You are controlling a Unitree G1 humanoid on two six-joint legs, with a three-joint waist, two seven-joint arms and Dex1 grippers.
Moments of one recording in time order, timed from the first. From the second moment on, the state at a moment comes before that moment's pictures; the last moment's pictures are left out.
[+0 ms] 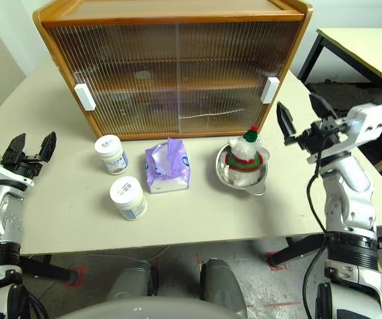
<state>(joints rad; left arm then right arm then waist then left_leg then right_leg) -0.22 0.48 0.44 0.45 -0.43 -0.17 -0.49 -0.25 -0.49 -0.35 0.04 0.48 -0.05 0.56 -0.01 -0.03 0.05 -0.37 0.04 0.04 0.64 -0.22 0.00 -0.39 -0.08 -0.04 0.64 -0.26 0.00</state>
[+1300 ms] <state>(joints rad) -0.36 0.51 0.42 0.31 -0.52 0.07 -0.62 -0.17 -0.59 -0.17 -0.34 0.70 0.34 0.88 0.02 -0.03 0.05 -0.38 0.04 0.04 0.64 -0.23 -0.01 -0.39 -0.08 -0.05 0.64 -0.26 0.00</state>
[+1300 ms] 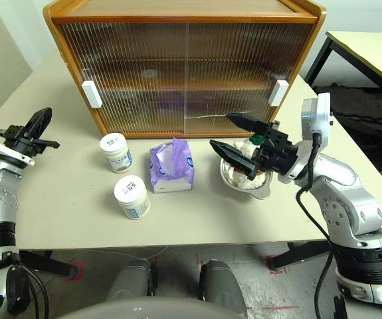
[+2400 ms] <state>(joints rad) -0.49 0.48 0.33 0.29 -0.51 0.20 -0.66 -0.16 -0.56 -0.19 -0.33 0.69 0.33 0.84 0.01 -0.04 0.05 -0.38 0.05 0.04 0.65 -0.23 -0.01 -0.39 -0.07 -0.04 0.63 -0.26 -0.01</state>
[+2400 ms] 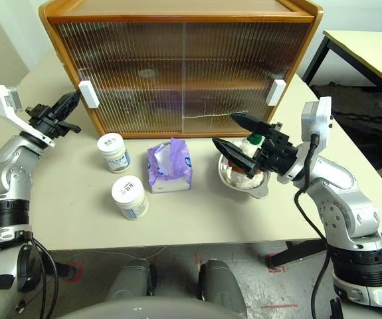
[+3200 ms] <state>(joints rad) -0.58 0.43 0.21 0.37 -0.47 0.20 -0.77 -0.14 -0.56 -0.21 -0.36 0.69 0.33 0.81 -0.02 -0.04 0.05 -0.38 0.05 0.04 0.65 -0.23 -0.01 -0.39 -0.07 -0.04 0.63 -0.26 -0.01</state>
